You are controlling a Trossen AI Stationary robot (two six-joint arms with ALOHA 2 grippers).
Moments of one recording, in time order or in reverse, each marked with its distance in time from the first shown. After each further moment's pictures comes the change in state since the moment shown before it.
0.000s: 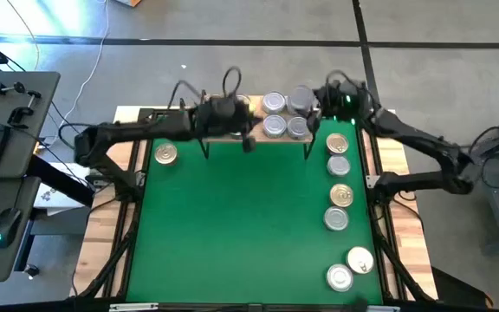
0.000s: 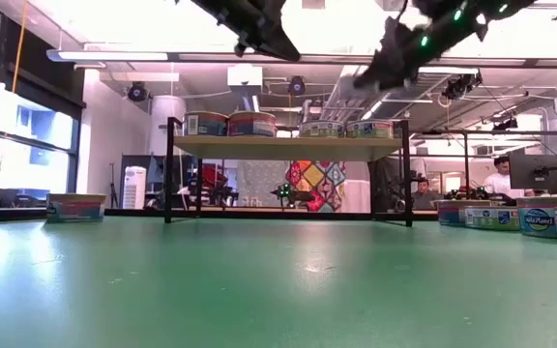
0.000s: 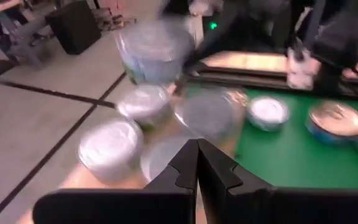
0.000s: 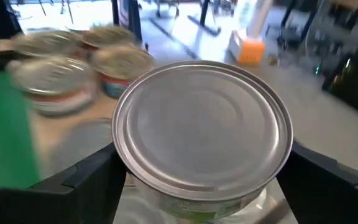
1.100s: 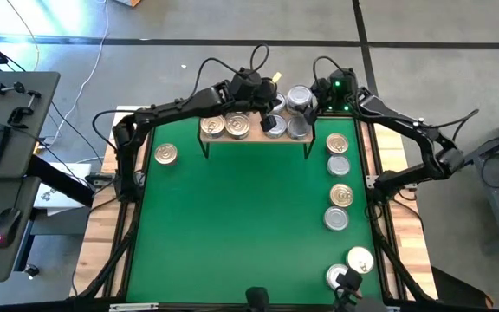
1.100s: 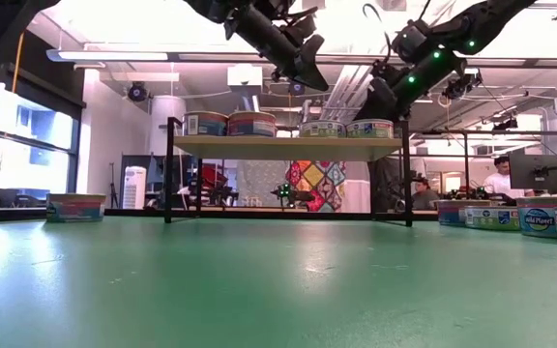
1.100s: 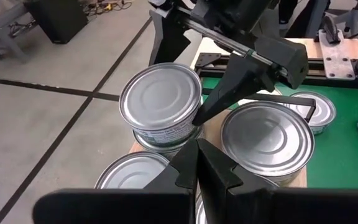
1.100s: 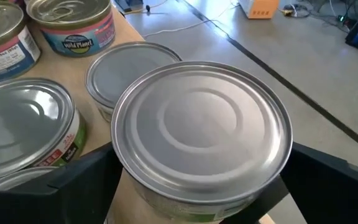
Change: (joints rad) left arm 0.159 0.358 0.431 -0.155 0.169 0.120; right arm -0.189 0.220 0.058 -0.021 -0.172 -0.027
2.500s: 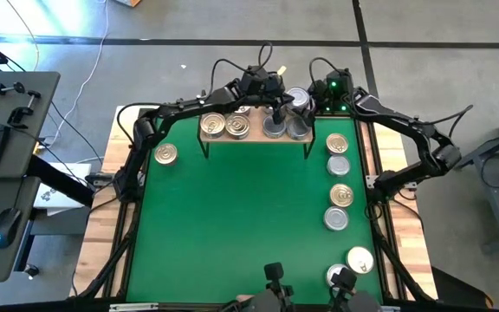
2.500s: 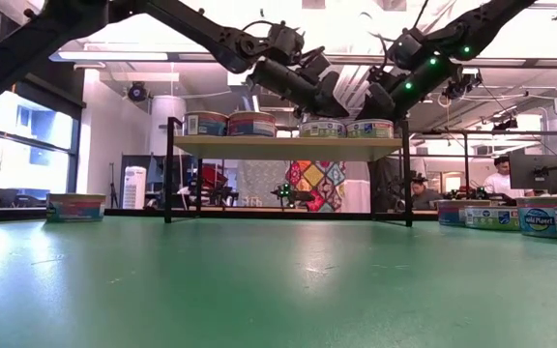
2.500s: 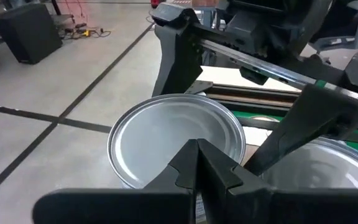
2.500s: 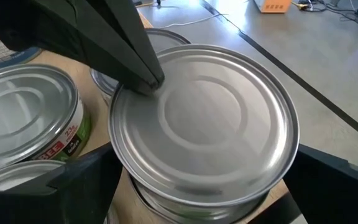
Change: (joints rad) left arm 0.095 0.237 0.076 0.283 0.232 -0.060; right arm 0.001 0.046 0.002 -0.011 -0.037 -0.024
